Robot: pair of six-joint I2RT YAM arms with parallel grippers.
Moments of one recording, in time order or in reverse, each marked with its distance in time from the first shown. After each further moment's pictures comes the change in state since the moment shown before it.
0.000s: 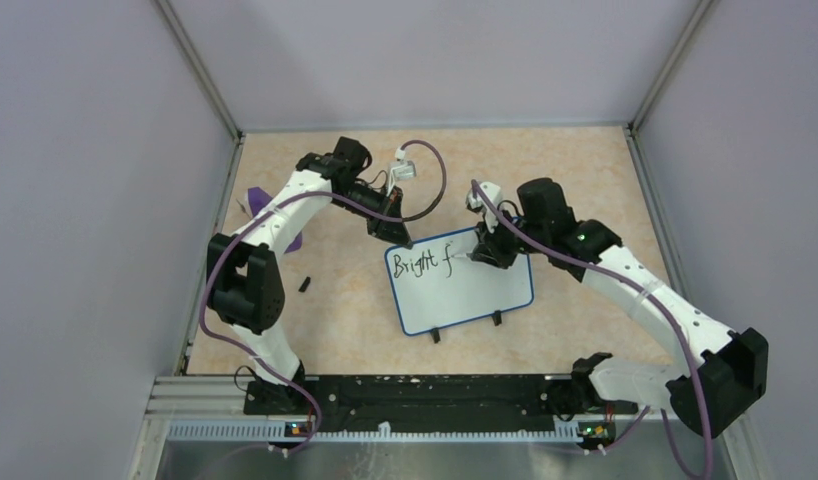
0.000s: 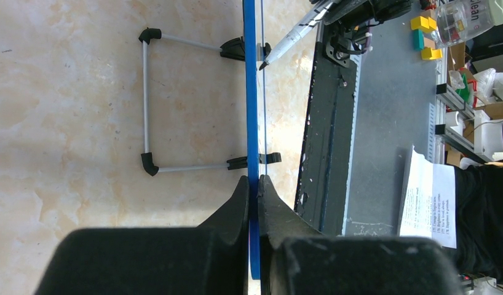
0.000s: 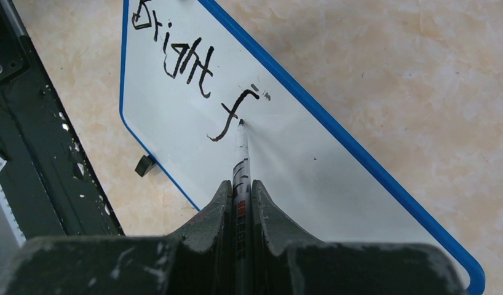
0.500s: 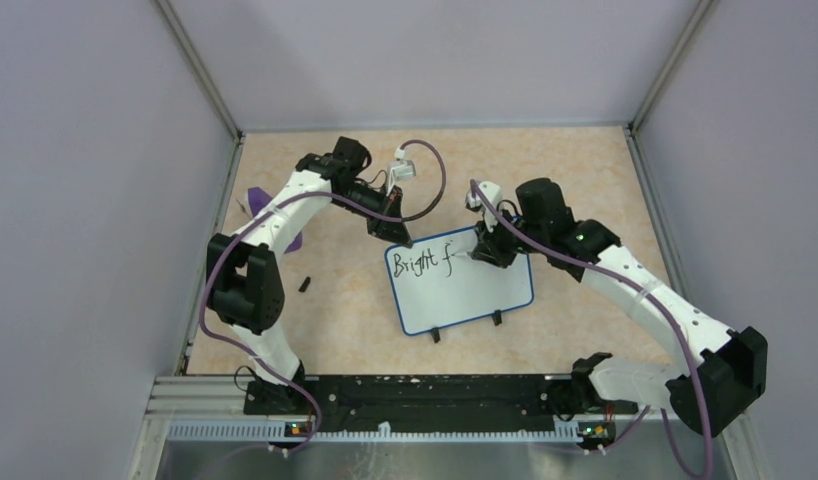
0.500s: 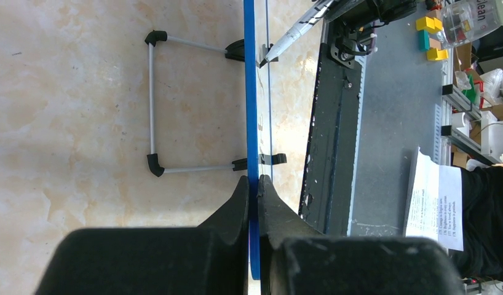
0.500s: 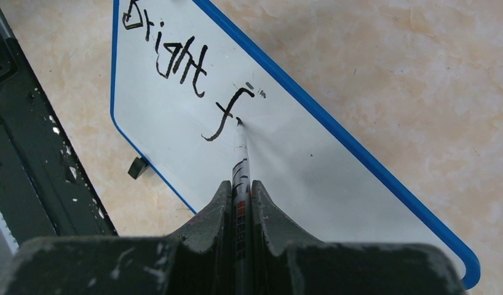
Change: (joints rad) left arm 0.002 -0.002 -0.006 0.019 -0.005 -0.001; right arm 0.005 0.008 0.000 0.006 0.040 0.006
